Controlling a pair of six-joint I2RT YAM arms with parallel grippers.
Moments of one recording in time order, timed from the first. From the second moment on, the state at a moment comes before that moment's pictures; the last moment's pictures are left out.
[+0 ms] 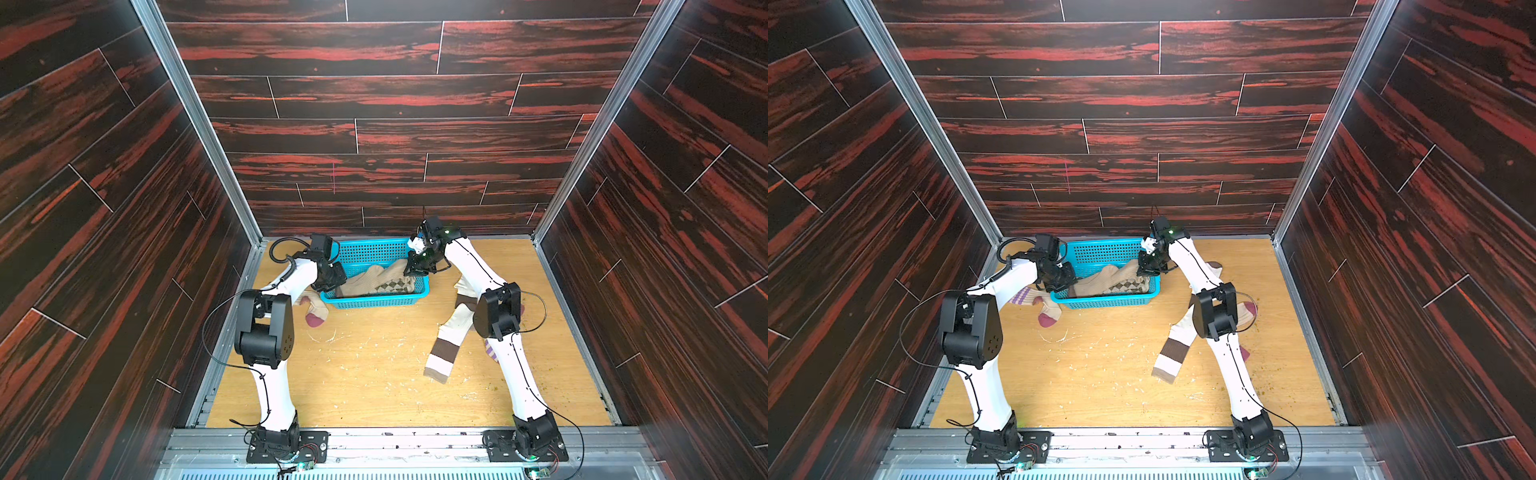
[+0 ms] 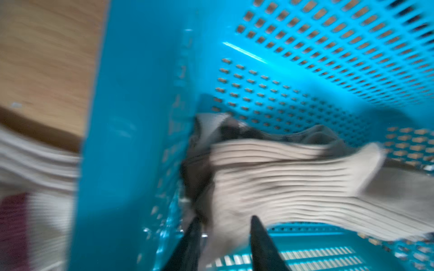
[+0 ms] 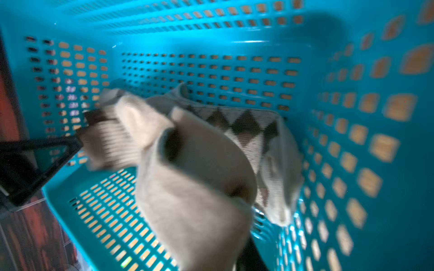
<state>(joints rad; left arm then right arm) -0.12 1.99 1.53 -0.63 0.18 -0.55 0.43 2.59 2.56 -1.17 -0.46 0.31</state>
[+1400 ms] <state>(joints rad) -0.14 1.59 1.58 -0.77 0.15 -0.55 0.37 1.98 2.11 -1.16 -0.30 0.30</state>
